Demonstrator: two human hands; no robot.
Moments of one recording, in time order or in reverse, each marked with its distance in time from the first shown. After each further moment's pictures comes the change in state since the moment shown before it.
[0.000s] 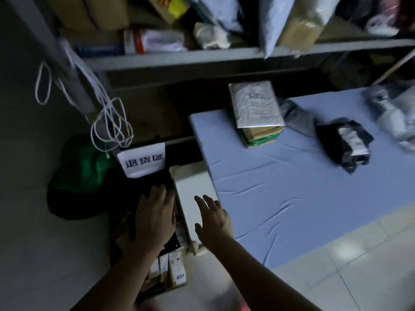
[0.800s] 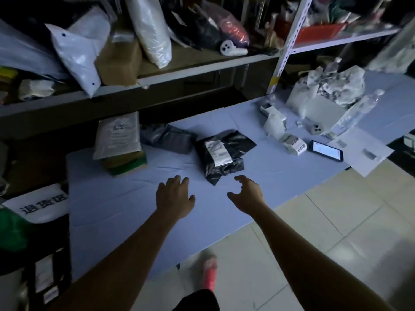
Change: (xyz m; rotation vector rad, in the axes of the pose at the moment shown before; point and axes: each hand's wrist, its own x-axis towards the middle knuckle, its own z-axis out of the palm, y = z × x) left_hand 0.117 0.529 -0.090 0.007 -0.015 0.117; right_hand -0.086 0.521 -0.277 0.386 0.218 0.353
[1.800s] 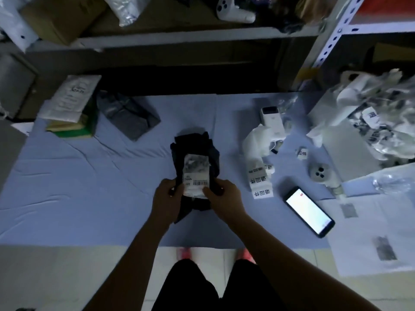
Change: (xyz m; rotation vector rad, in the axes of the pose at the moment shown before) left_hand 0.180 0.315 0.035 -1.159 0.340 -0.797; right_hand 0.257 0.184 -0.148 0.343 -0.455 -0.258
